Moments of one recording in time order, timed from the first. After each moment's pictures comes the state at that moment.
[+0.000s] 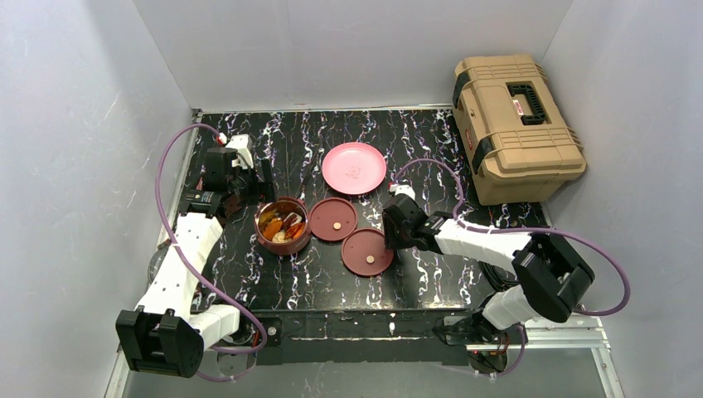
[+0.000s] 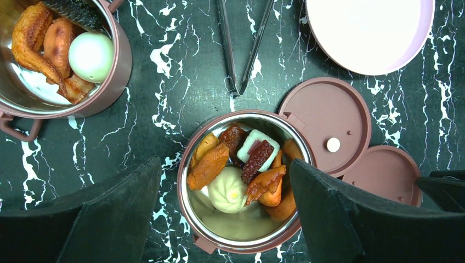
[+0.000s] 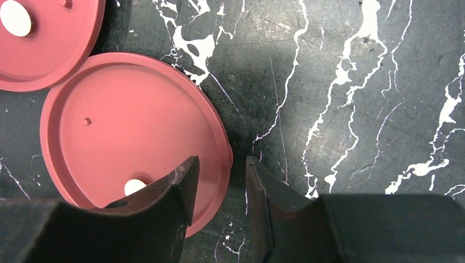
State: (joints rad) left arm -0.12 1.10 1.00 -0.64 0.05 -0.19; right arm 0.84 1.43 0.76 -0.30 0.19 0.58
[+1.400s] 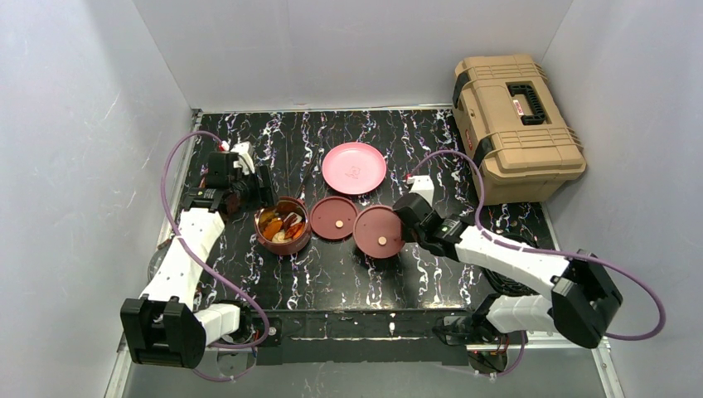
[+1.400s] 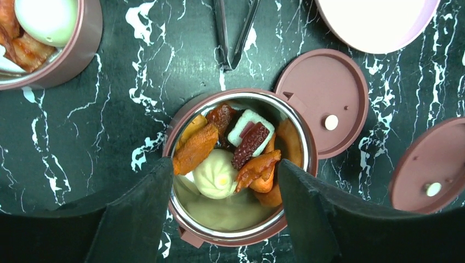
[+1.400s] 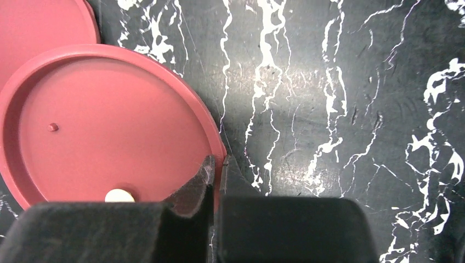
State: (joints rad) left arm -0.09 1.14 0.98 -0.66 0.14 -0.24; right arm 0.87 1.27 0.76 -0.40 0.44 0.61
